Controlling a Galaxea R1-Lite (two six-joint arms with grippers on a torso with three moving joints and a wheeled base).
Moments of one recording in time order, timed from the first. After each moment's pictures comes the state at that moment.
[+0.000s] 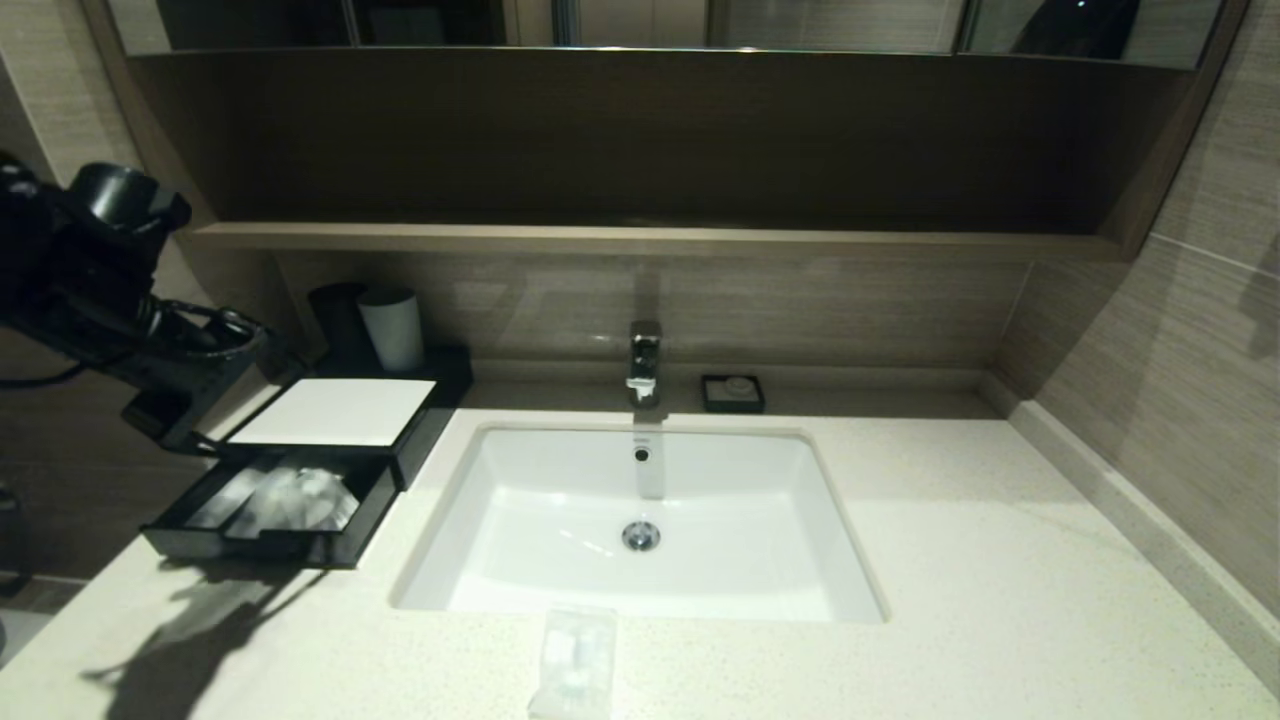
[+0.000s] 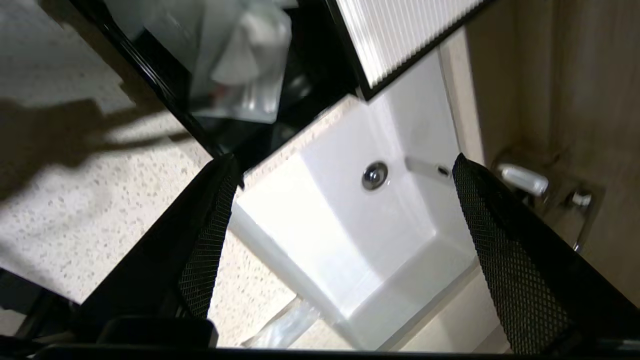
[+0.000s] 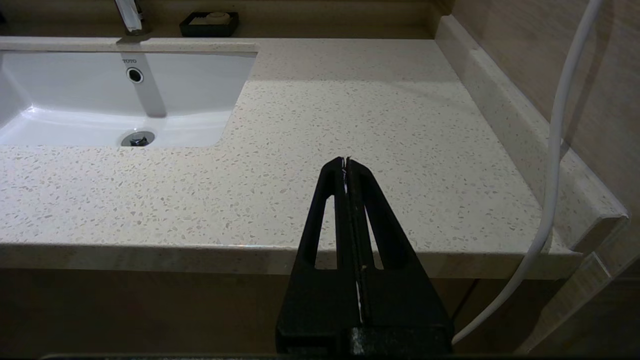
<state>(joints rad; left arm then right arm) 0.13 1.86 -1.70 0.81 -0.18 -0.95 0.00 0.00 0.00 0.00 0.00 0.00</state>
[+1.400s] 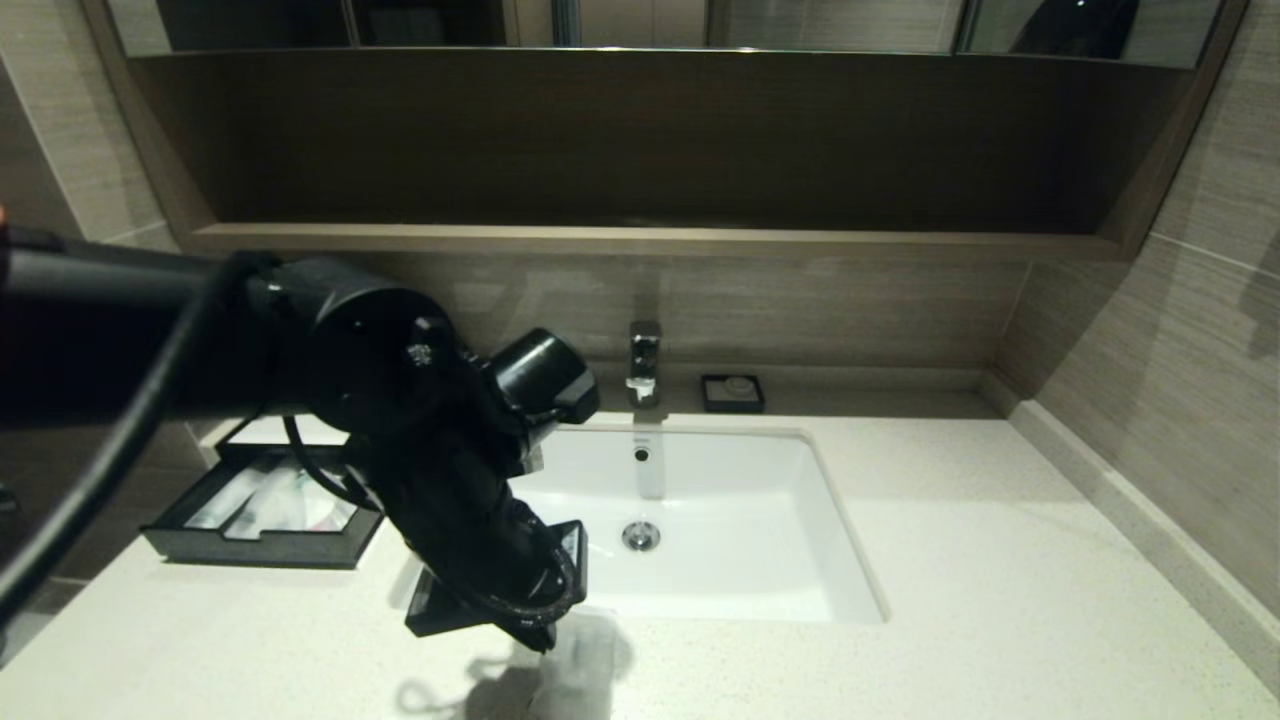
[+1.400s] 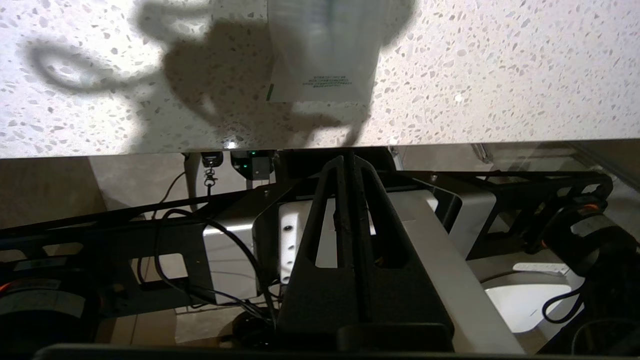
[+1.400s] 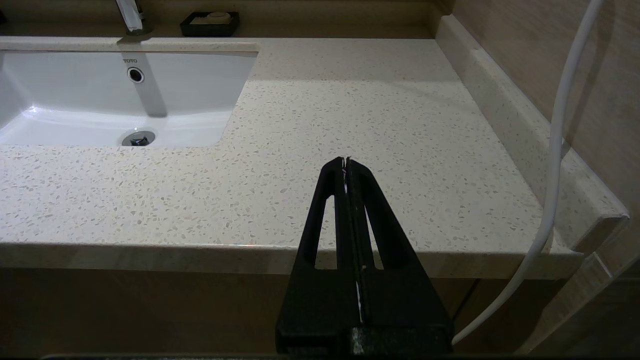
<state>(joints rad) -0.69 1.88 -1.50 0.93 -0.18 -0.74 0.00 0.00 0.00 0.00 0.00 0.00</state>
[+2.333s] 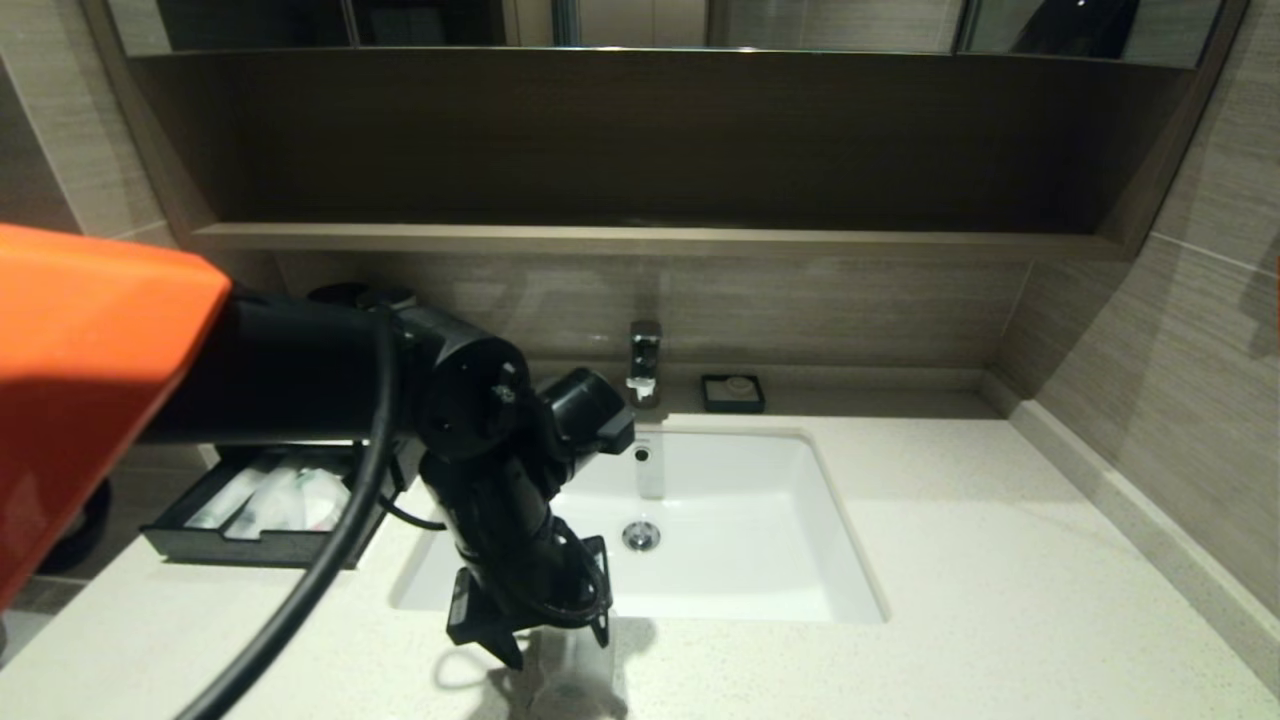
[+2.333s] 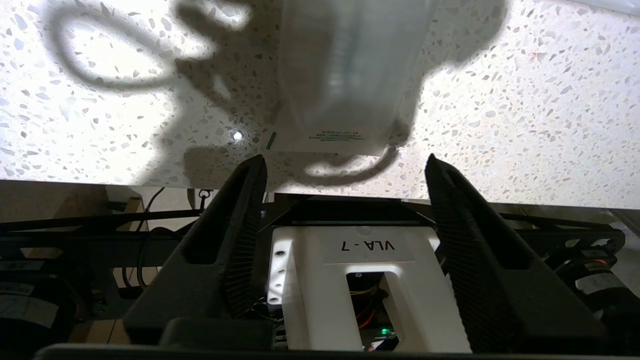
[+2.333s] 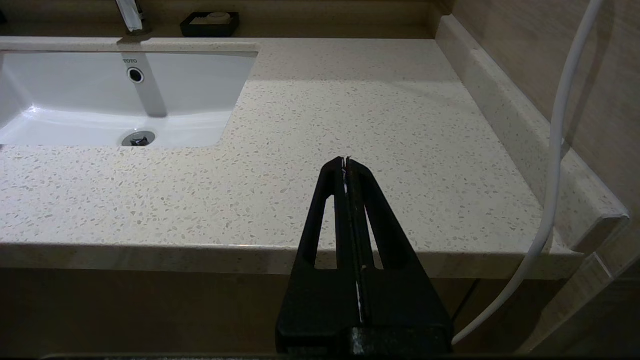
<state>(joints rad) -0.70 2.00 -1.52 0.91 -0.13 -0.82 0.00 0.00 0.00 0.00 0.00 0.00</state>
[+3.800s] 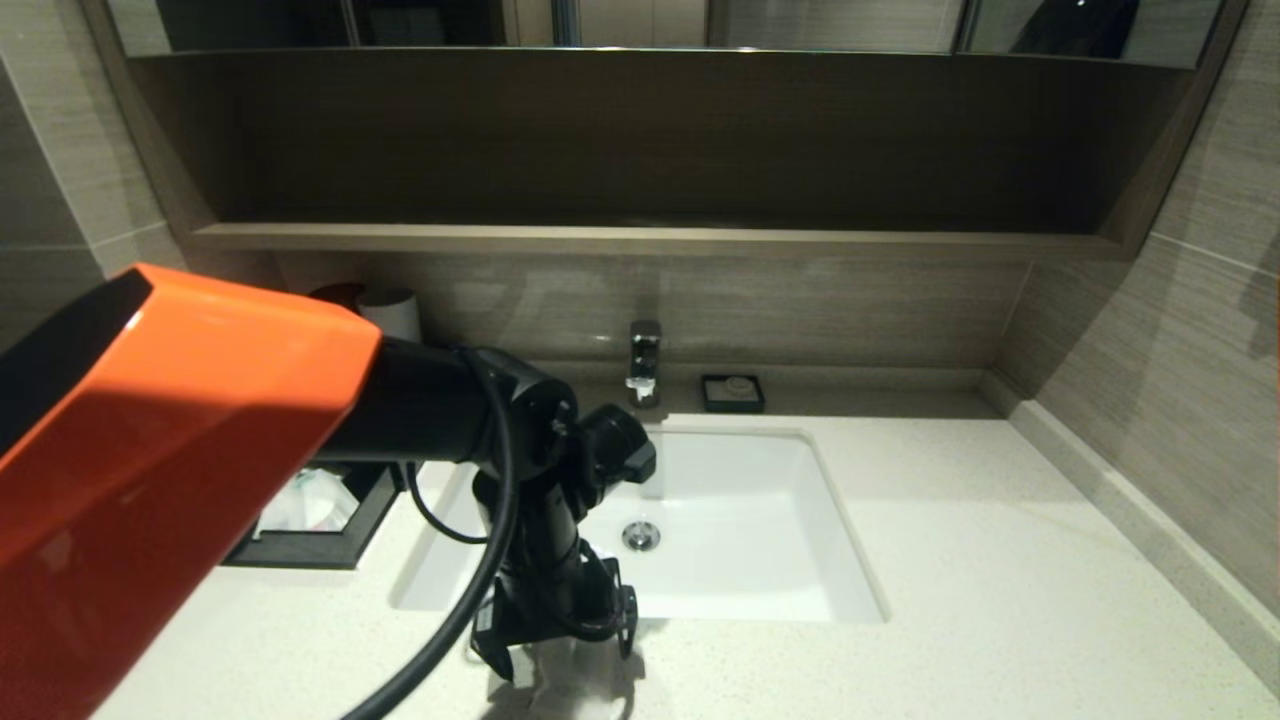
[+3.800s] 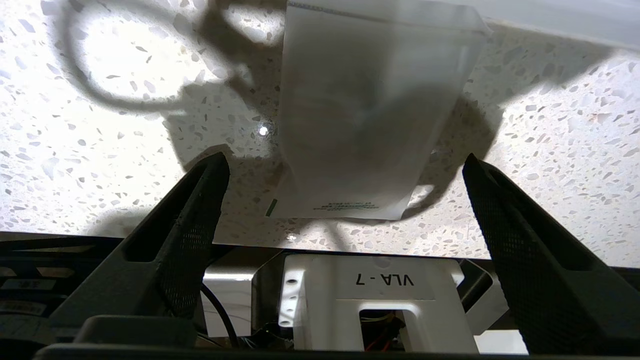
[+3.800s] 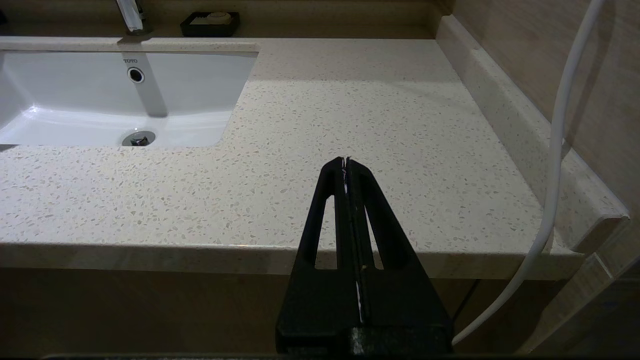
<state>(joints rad) -0.70 2.13 -1.56 0.91 -0.09 -0.80 0.00 0.00 0.00 0.00 0.00 0.00</state>
